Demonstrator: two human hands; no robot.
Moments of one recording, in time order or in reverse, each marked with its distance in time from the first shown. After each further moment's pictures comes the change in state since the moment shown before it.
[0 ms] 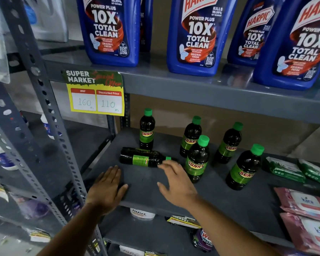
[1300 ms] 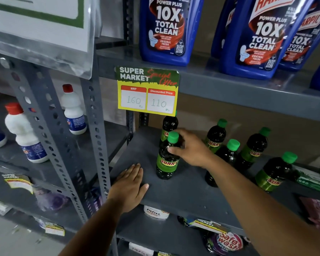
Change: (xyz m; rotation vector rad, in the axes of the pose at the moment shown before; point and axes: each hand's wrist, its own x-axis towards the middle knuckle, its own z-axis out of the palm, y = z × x) left_hand 0.003 -0.016 0.007 -0.015 0.057 0.113; right_hand 0.110 -0.065 -0.061 0.334 -0.273 0.321
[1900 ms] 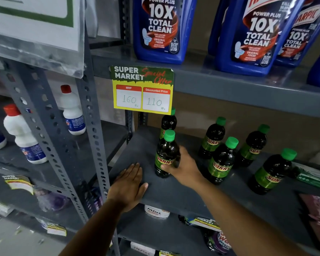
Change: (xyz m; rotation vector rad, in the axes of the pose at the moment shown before) left_hand -0.001 0.001 -0.002 -0.036 0.015 -0.014; right_hand -0.018 0.043 0.062 0.245 0.132 0.095
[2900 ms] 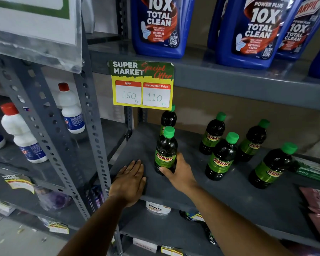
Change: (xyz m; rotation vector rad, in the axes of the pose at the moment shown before) left_hand 0.005 0.001 -0.002 0.005 -0.040 -0.013; right_hand -0.007 0.026 0.032 -0.047 0.084 0.009
